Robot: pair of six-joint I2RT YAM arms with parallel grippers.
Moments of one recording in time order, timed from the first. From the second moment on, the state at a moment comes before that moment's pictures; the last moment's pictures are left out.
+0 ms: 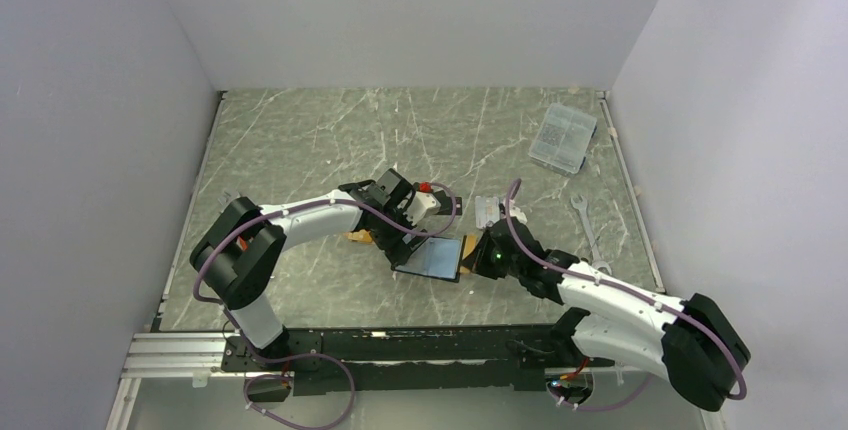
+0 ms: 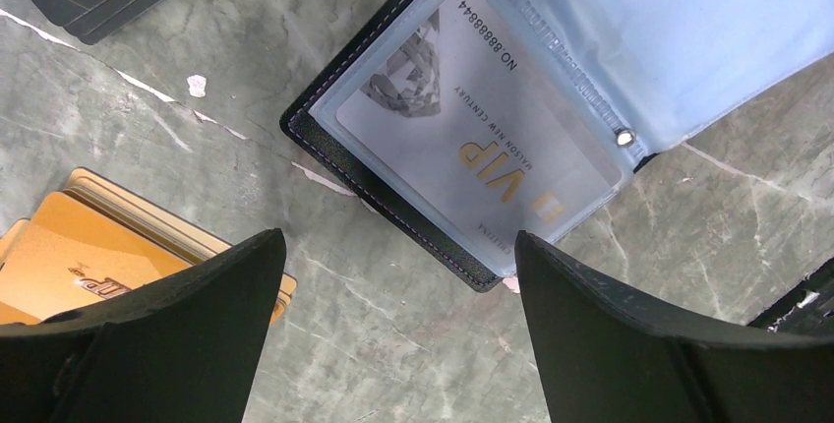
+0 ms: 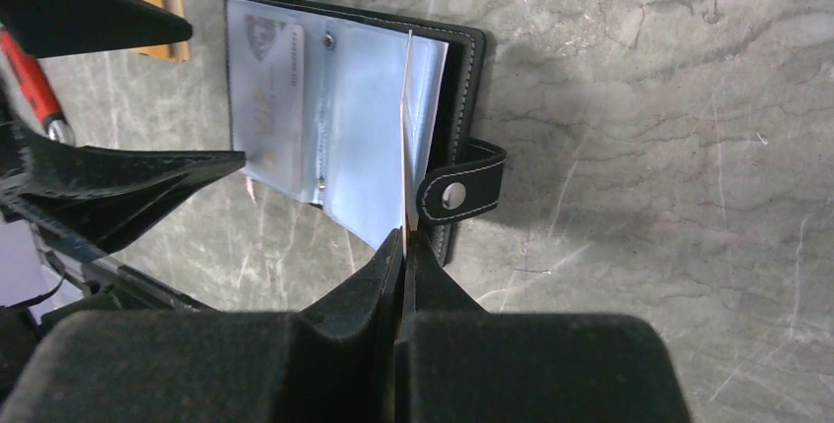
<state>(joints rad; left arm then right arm) -0.76 1.69 1.02 -0.48 0.16 0.17 0.75 1.01 0.38 -0.14 0.06 0.95</state>
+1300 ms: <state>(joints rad) -0.76 1.69 1.01 -0.47 0.14 0.16 0.75 1.04 0.39 -0.08 0.02 0.98</state>
